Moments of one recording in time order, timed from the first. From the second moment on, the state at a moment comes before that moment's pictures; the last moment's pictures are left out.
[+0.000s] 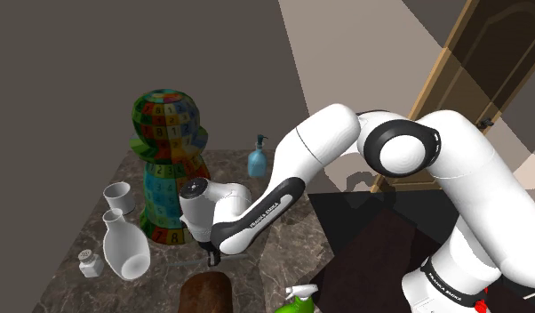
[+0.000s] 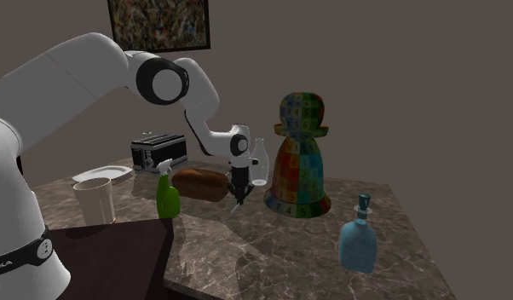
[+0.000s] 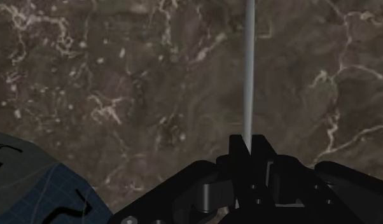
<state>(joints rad) 0.46 0.93 0.29 -1.55 -0.43 2.29 -0.07</state>
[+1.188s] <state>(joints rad) 0.44 0.82 0.32 -1.59 -0.40 2.22 -0.08</state>
